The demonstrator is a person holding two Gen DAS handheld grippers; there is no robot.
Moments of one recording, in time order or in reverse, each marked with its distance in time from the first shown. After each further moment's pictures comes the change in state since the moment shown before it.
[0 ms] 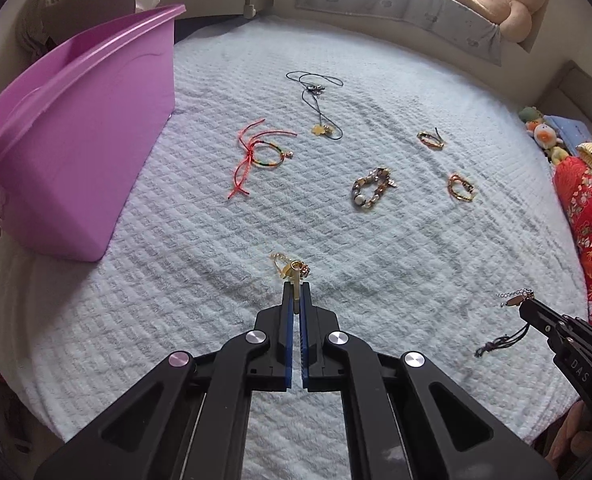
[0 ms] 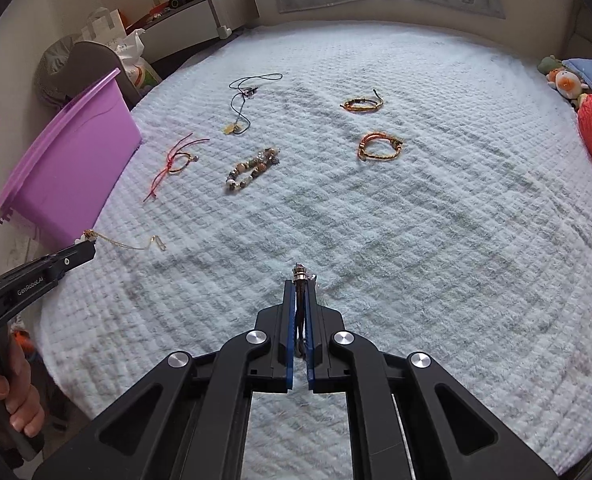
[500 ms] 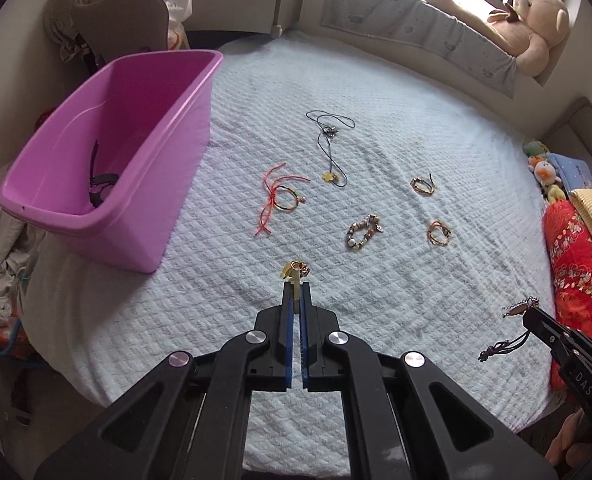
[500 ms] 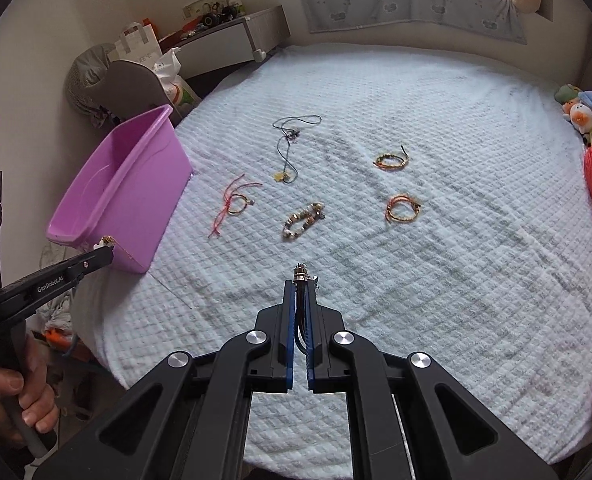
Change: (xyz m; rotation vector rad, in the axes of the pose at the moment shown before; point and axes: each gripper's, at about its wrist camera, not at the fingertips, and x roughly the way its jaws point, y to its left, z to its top) left arm -0.106 0.008 0.050 -0.104 0.006 0.039; right arm -0.104 0.039 0.067 -0.051 -0.007 0.088
